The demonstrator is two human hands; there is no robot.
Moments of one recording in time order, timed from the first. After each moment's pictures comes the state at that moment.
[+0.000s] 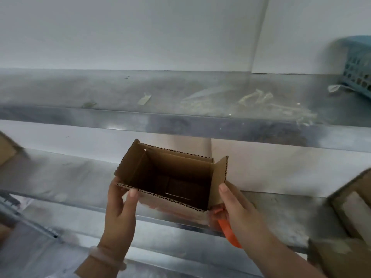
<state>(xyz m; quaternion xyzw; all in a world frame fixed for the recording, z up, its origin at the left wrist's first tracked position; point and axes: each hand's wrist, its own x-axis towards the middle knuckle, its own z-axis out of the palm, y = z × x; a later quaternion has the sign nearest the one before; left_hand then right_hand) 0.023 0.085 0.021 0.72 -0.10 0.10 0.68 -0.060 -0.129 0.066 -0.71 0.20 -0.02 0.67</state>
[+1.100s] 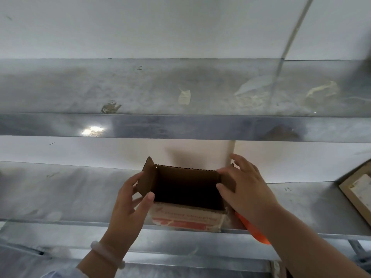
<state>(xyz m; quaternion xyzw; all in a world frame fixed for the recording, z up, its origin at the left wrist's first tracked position) 0.119 0.152 -0.021 0.76 -0.19 -0.03 0.63 0.023 -0.107 0.043 -0.96 0.16 -0.04 0.21</state>
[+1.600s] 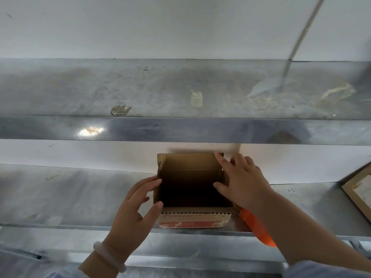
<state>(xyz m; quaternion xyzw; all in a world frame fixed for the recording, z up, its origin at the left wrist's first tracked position) 0.136 0.160 -0.033 0.80 -0.31 0.01 0.51 0.059 -0.114 0.034 -0.99 0.14 0.00 0.03</state>
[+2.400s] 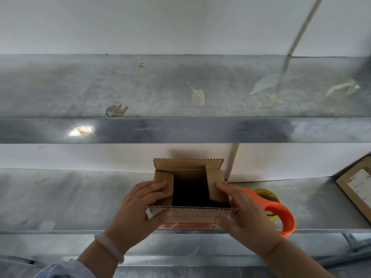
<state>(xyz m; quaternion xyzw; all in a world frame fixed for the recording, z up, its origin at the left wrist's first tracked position) 0.166 0.159 -0.047 0.84 -0.42 0.05 0.34 -0.003 -0.098 -0.030 -0.92 0.07 -0.13 0.36</state>
